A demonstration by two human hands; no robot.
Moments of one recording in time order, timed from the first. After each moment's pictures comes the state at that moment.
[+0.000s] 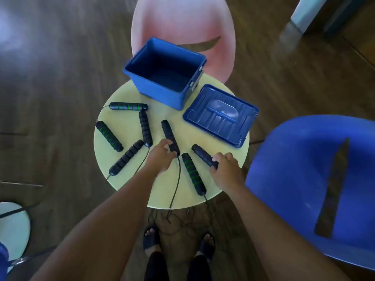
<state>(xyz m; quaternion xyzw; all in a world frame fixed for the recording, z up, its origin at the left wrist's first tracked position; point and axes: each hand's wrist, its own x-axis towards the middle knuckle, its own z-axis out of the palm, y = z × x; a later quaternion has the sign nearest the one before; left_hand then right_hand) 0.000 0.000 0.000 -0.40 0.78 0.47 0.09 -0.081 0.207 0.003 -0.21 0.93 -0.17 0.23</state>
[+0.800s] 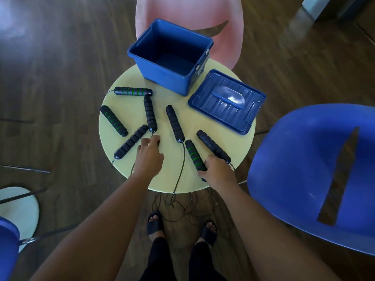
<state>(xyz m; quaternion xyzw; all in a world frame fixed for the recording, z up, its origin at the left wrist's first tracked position) 0.063 0.004 -0.005 -0.40 0.87 0.28 0.08 -0.033 0.195 0.000 -0.22 0.92 -0.15 0.30</state>
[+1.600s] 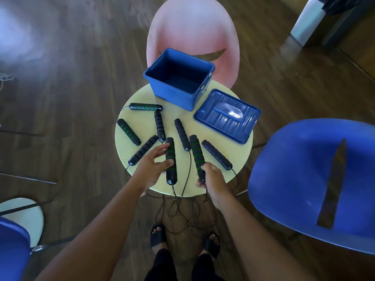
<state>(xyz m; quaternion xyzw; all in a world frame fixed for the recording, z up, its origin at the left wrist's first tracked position) 0.115 0.007 0.080 -0.35 0.70 0.62 -0.02 0.021 0.179 0.064 0.08 0.70 -0.58 0.41</state>
